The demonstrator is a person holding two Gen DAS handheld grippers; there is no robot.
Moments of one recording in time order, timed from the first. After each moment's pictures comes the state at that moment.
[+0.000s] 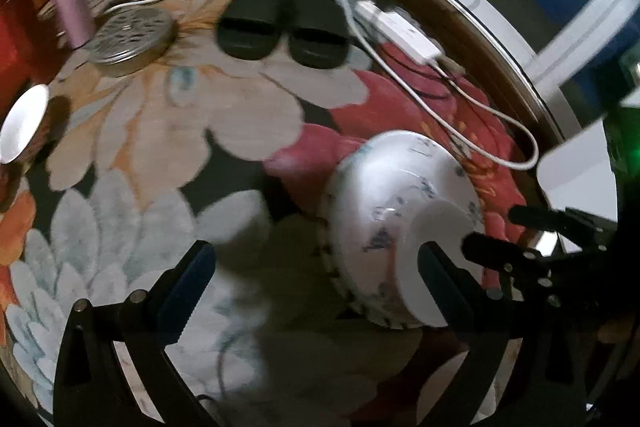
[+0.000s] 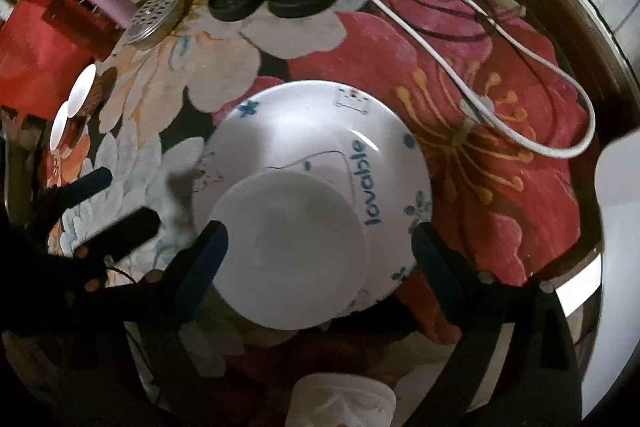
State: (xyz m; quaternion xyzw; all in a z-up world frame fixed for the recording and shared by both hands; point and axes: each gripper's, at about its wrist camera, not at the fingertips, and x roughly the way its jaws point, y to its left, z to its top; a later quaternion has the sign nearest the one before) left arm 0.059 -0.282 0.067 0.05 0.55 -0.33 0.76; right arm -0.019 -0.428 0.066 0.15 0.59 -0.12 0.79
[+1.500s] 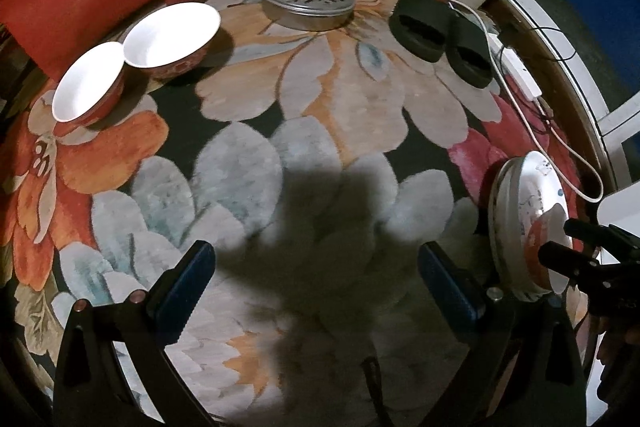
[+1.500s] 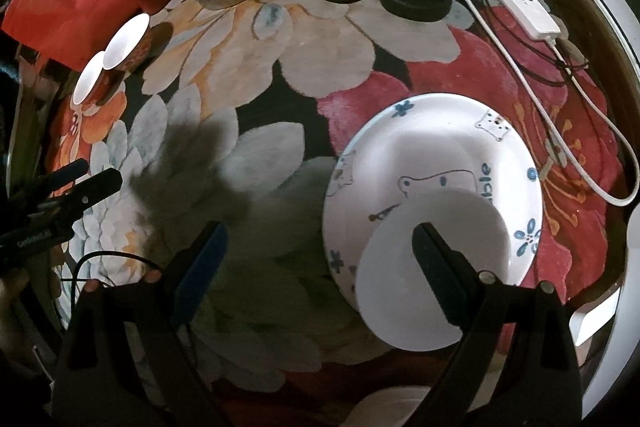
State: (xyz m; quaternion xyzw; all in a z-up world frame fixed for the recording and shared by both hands) left arm 0.103 -0.123 0.040 0.02 0.58 -0.21 0.79; right arm 0.020 -0.331 0.053 0.10 0.60 -0.07 0.79
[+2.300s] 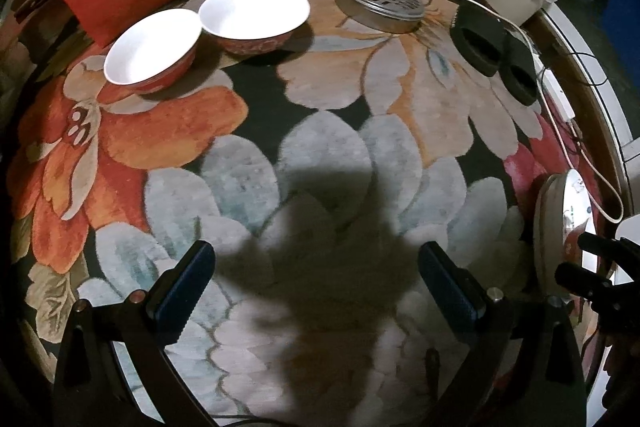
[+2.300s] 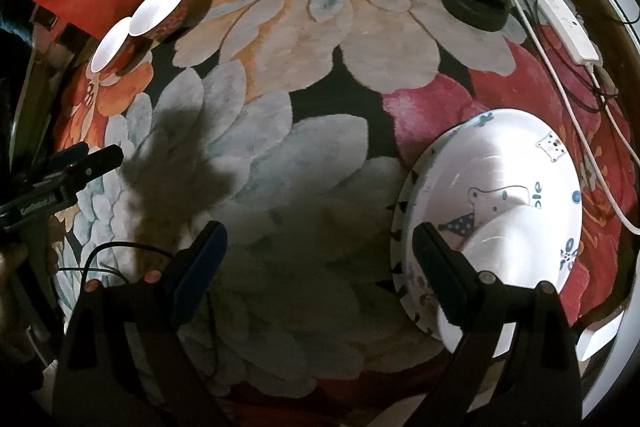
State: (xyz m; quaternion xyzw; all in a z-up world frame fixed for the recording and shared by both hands) left arm 0.116 -0.062 0.026 0.00 0.58 -0.15 0.80; right arm 0.040 -0.285 0.040 0.08 0.61 -0.02 0.79
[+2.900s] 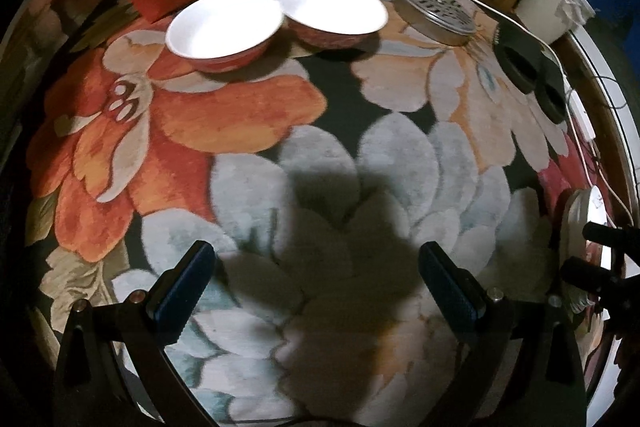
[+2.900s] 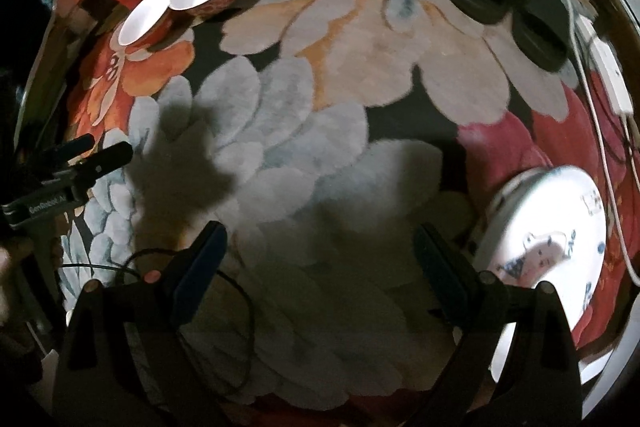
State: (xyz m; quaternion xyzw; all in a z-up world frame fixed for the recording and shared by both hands) left arm 0.124 -0.002 0.016 -0.02 0.59 -0.11 0.80; right arm 0.080 -0.226 0.034 0.03 0.63 0.03 0.78
